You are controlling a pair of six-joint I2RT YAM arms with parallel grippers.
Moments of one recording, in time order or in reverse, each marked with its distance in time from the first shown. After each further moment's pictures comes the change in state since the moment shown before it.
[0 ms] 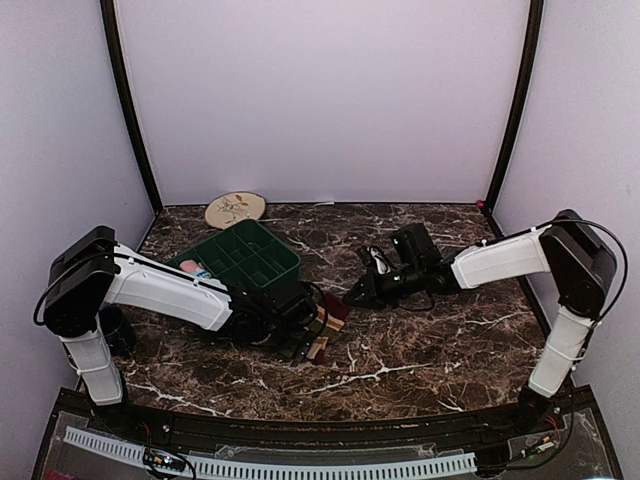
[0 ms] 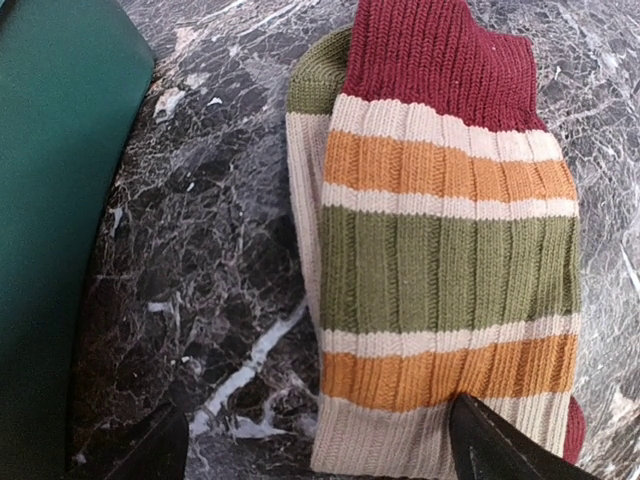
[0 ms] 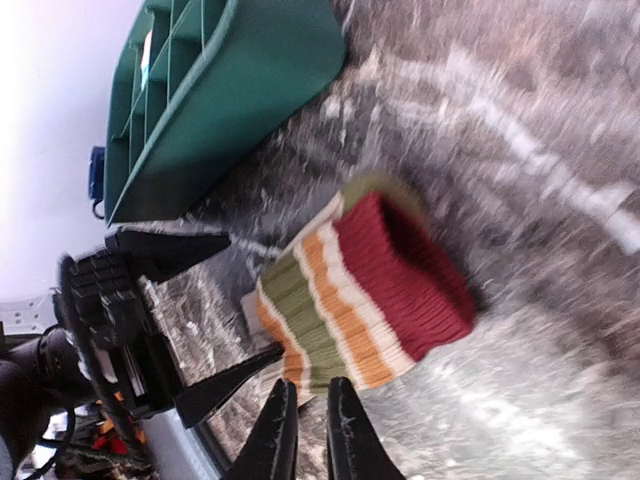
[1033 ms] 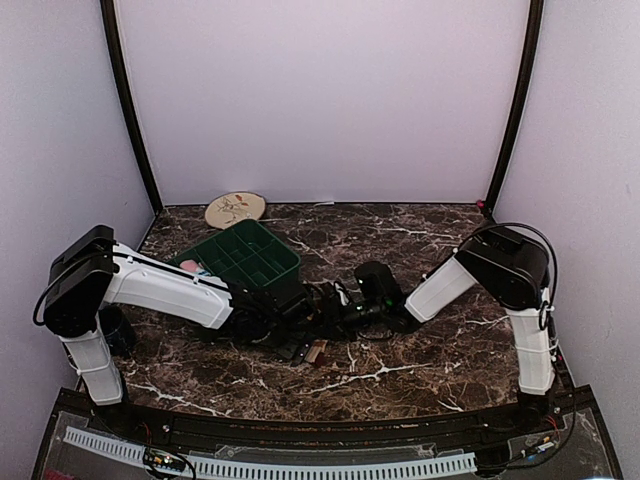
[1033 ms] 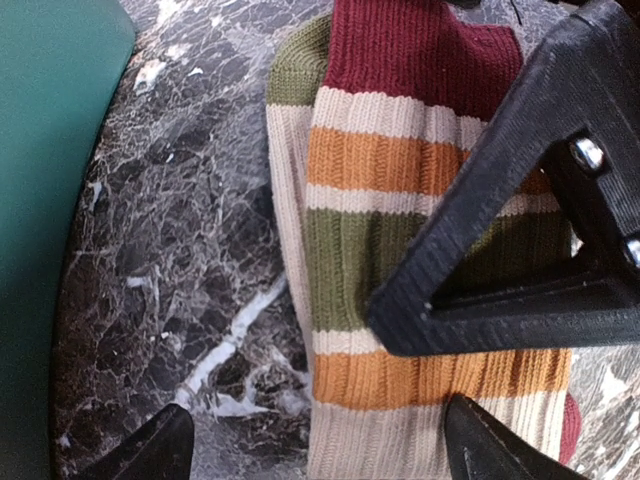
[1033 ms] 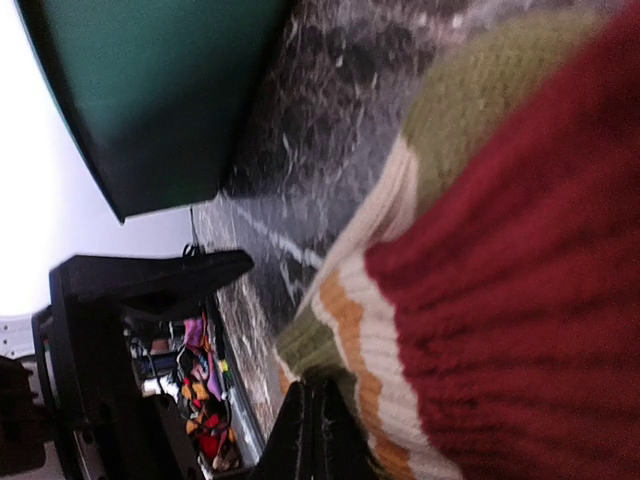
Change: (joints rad) left arm 0.000 0.000 0.021 -0.060 0.051 -0.026; right arm 0.170 0.390 -0.010 0.611 -0.135 0.468
